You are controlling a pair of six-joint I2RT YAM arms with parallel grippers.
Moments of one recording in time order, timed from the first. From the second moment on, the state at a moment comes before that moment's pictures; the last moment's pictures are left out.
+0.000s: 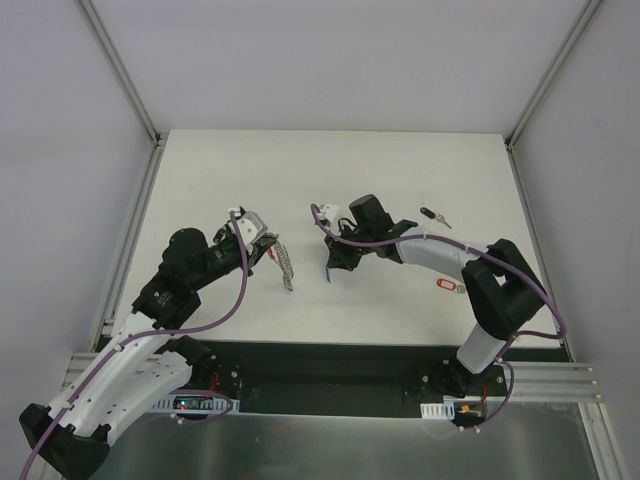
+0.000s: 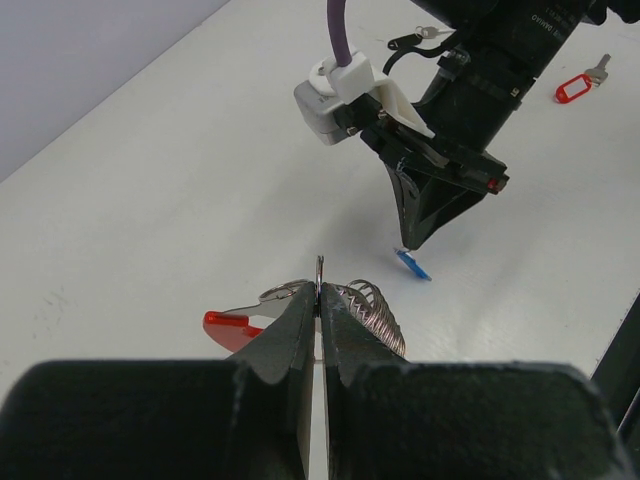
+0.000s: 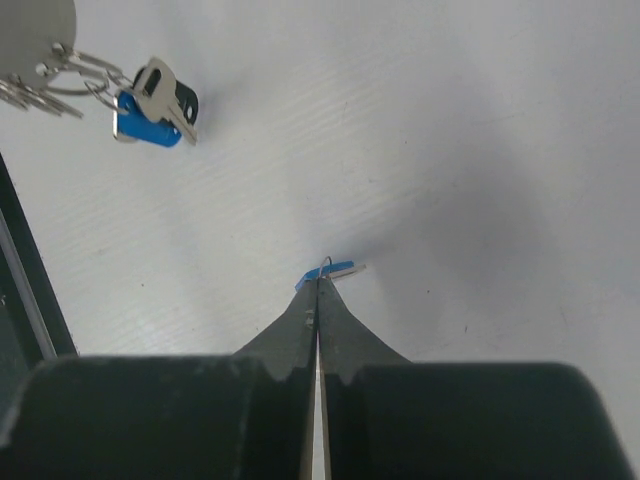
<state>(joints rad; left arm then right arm) -0.52 0.66 0.65 -0.18 0.33 0.20 0.69 1.68 1.03 -0.24 -0.49 -0.25</state>
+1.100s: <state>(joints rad) -0.52 0.67 0.65 -0.18 0.34 0.20 0.58 1.86 0.88 0.29 -0.63 0.12</state>
